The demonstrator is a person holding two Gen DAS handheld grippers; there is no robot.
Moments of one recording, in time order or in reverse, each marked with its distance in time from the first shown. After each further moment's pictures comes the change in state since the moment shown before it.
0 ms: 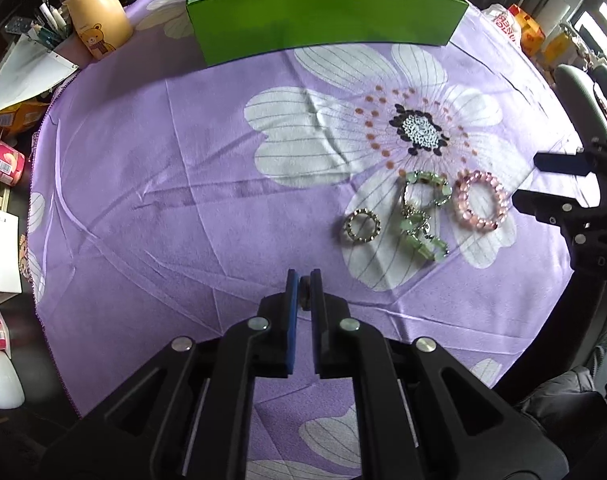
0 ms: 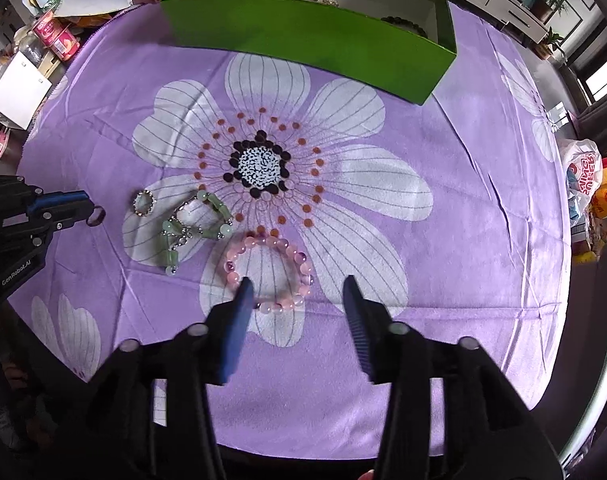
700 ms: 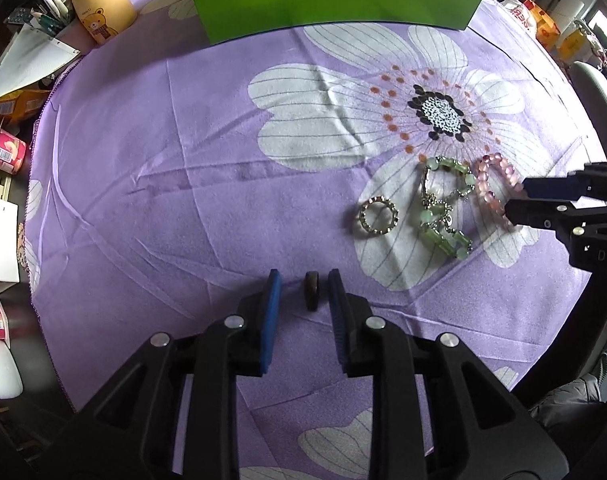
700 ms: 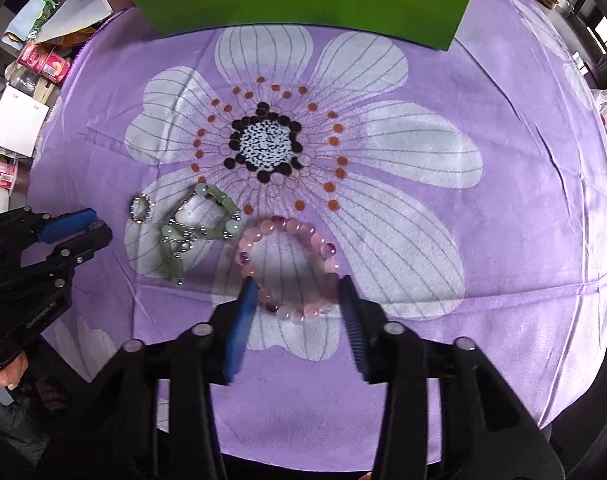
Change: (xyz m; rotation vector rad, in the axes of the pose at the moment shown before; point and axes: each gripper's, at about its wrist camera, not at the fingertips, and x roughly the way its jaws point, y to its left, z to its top) left arm 0.020 0.006 -0.007 -0.031 0.036 0.036; right arm 0.033 -0.013 -0.003 0.120 0.085 0.199
